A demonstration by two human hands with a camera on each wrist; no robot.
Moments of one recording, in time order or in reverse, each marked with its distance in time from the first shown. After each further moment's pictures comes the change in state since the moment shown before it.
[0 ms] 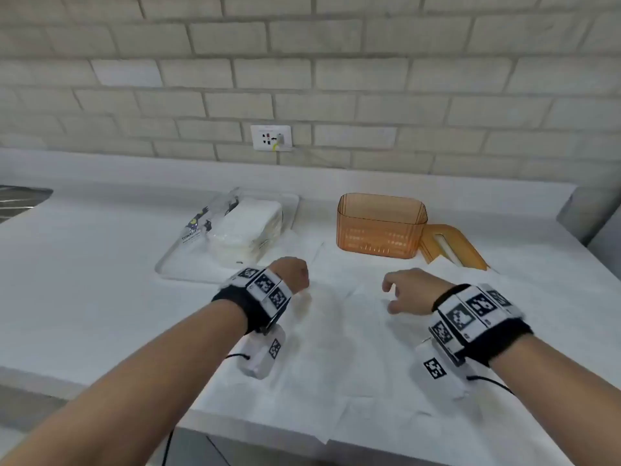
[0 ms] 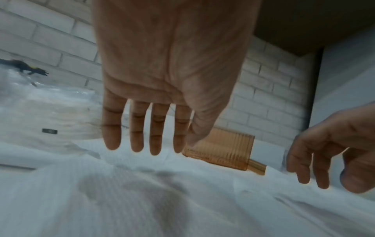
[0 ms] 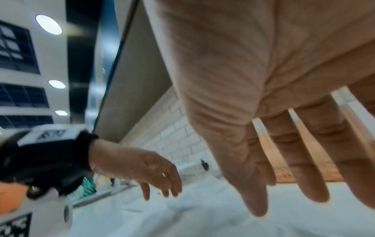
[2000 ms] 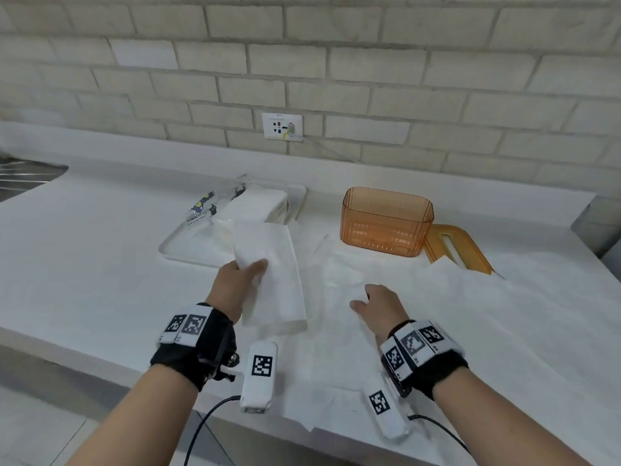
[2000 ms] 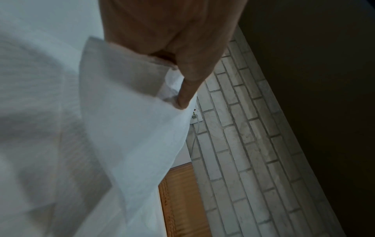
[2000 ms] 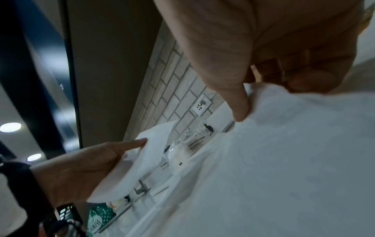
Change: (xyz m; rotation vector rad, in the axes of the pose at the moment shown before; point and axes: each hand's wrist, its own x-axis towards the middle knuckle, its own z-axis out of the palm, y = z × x) left_hand -0.064 -0.046 0.025 -1.479 0.364 -0.378; right_hand 0.018 -0.033 0.063 0.467 0.216 0.093
